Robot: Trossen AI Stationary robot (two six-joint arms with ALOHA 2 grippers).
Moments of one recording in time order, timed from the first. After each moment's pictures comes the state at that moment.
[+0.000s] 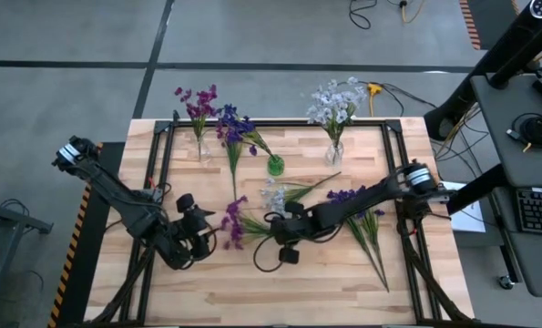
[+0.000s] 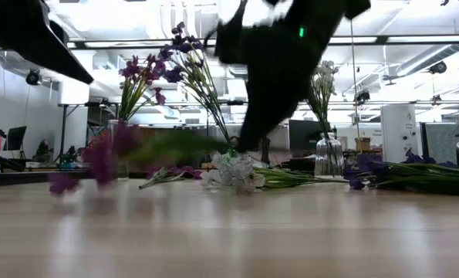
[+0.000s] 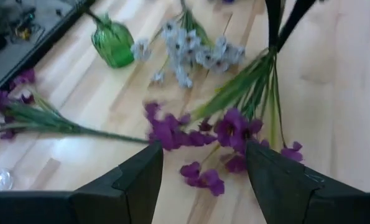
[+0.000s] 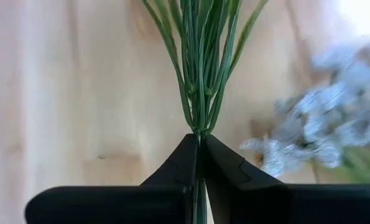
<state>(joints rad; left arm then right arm) -0.74 1.18 0.76 -0.70 -0.84 -0.85 0.27 1.95 1.34 -0.44 0.18 0.35</state>
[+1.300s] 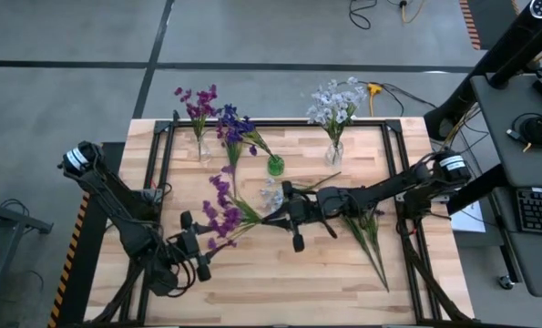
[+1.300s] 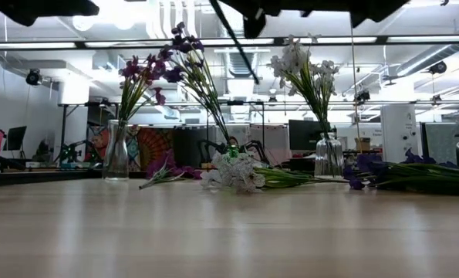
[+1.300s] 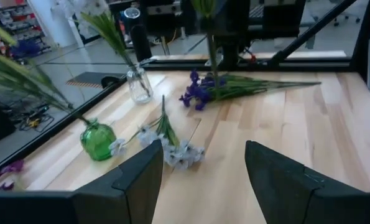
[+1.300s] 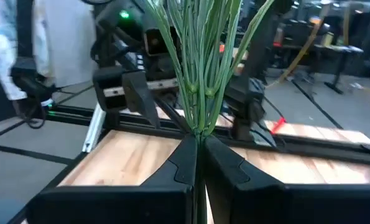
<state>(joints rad) -0.91 1.32 0.76 -0.20 -1.23 -0.63 0.19 1.65 0.94 0.69 0.00 -0.07</state>
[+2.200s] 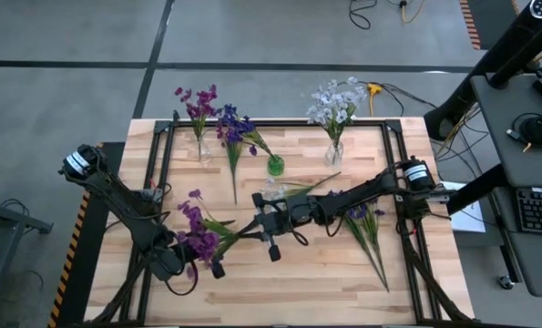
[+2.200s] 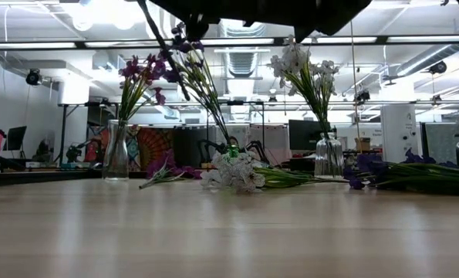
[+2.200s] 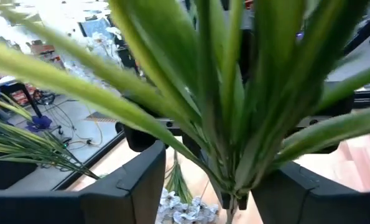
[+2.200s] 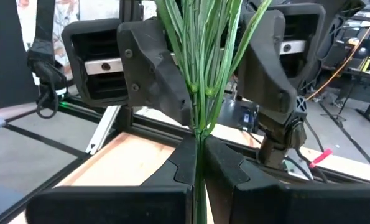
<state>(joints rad) -0.80 1.36 0.76 0.36 -1.24 -0.06 0.19 1.96 1.22 0.73 -0.14 -0.17</state>
